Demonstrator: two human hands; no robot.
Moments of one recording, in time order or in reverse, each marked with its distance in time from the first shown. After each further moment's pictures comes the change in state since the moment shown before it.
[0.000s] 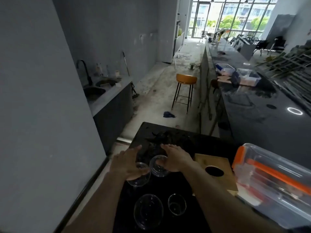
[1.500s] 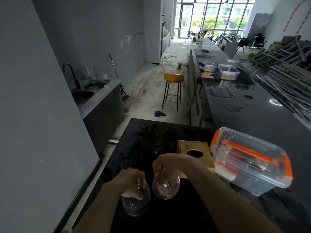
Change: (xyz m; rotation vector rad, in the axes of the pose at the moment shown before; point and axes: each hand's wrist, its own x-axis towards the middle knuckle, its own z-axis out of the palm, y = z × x) left_hand -0.059 0.030 0.043 -0.001 -0.323 0.244; right_hand -0.096 0.001 -0.013 -0.117 -0.333 -0.210
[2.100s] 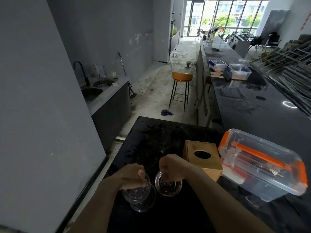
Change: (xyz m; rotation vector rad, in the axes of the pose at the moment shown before) left_hand -0.008 -0.013 -0.010 -0.278 0.075 -0.082; right_hand 0.032 0.016 0.034 0.077 0.208 0.033
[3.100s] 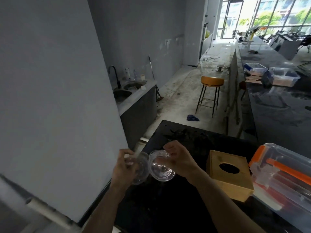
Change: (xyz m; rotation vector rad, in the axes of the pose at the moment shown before) left_hand -0.036 -0.027 -0.005 -0.679 0.838 -0.154; right_hand 0.029 -0.039 -0.003 0.873 0.392 -0.073
